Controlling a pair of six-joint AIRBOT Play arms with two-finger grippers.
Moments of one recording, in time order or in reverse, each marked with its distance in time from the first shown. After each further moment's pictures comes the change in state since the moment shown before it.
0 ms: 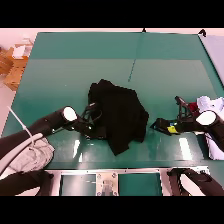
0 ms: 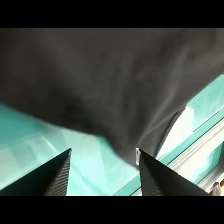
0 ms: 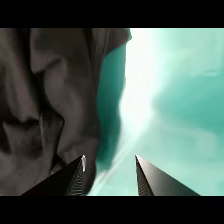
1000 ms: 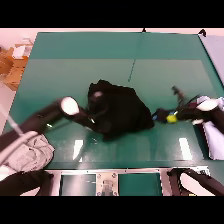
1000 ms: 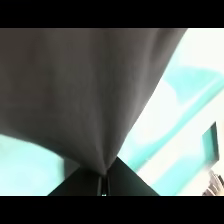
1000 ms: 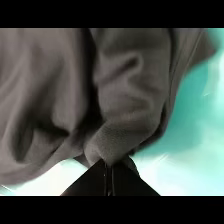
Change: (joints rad) left arm 0.016 0.128 0.246 0.237 -0.175 -0.111; right arm -0.113 -0.179 0.263 0.152 0.137 -0.256
